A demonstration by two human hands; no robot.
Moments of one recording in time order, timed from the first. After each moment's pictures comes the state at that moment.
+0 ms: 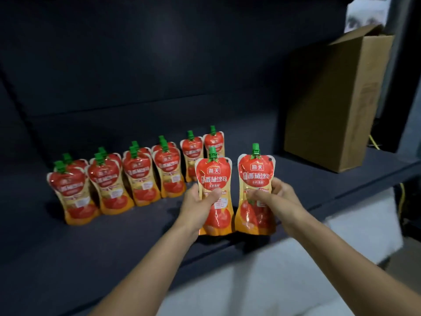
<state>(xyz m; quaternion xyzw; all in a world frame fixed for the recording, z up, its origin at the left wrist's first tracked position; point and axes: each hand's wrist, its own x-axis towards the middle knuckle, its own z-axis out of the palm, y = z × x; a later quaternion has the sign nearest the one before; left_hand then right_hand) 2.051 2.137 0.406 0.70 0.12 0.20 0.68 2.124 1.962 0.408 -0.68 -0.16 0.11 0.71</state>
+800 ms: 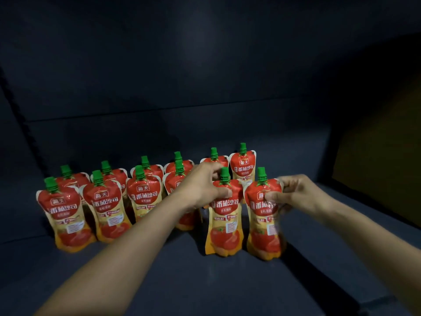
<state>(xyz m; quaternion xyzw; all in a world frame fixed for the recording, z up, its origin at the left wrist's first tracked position) 2.164 2.242 0.487 0.92 0.13 0.14 0.34 2.284 2.035 0.454 -0.73 -0.37 0.16 0.55</state>
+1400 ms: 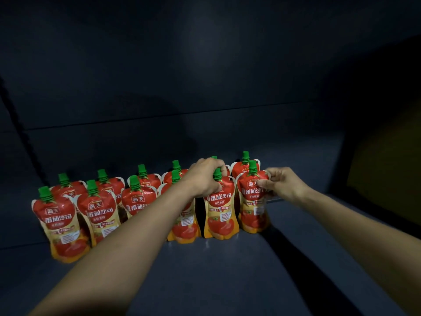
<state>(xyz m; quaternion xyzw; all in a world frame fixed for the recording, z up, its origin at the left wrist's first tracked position) 2.214 2.255 0.511 0.96 0.19 0.12 0.15 2.360 2.094 0.456 -0.75 -0.34 0.15 0.55</state>
